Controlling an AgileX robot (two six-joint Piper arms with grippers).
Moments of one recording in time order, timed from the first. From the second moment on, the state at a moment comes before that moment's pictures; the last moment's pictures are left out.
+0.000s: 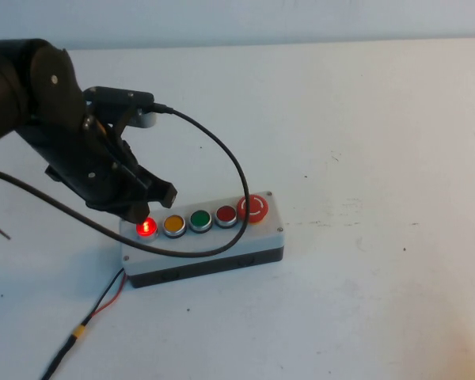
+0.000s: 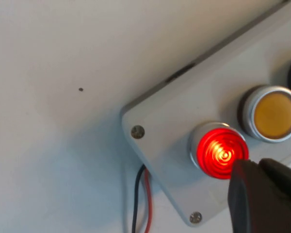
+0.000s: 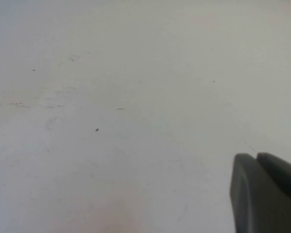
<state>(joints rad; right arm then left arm) -0.01 -0.01 0.03 0.25 0.34 -0.21 -0.36 1.65 -1.32 -0.13 1.03 0.18</state>
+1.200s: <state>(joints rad) -0.01 -0.01 0.03 0.25 0.34 -0.21 -0.36 1.73 -1.33 -0.08 0.99 0.18</state>
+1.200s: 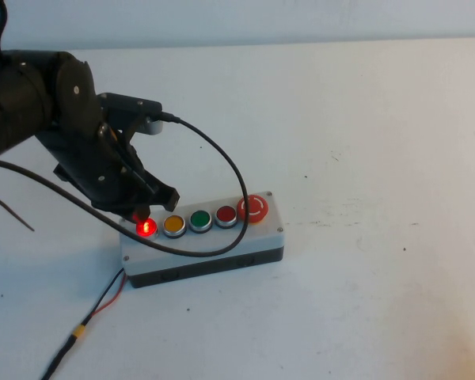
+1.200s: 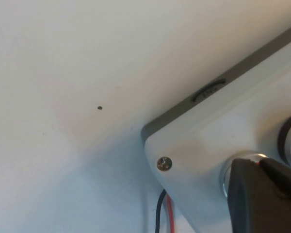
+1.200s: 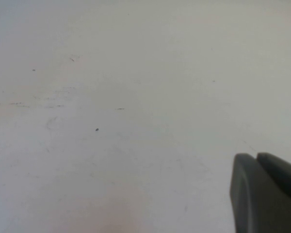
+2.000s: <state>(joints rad) -0.01 -0.01 0.03 0.25 0.34 -0.21 -0.37 1.65 -1.30 -0.06 0.95 0.19</state>
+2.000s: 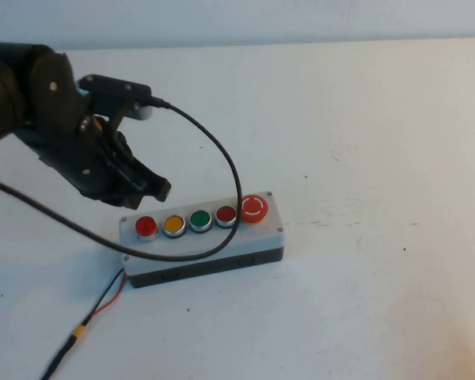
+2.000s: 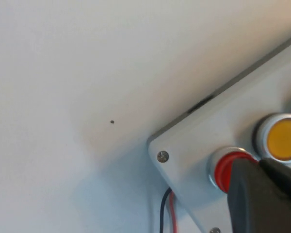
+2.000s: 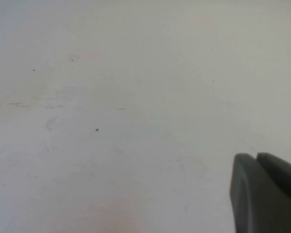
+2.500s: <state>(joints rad) -0.01 -0.01 0.03 0.25 0.34 -0.21 -0.37 0.91 -0.71 -0.07 0.53 0.17</state>
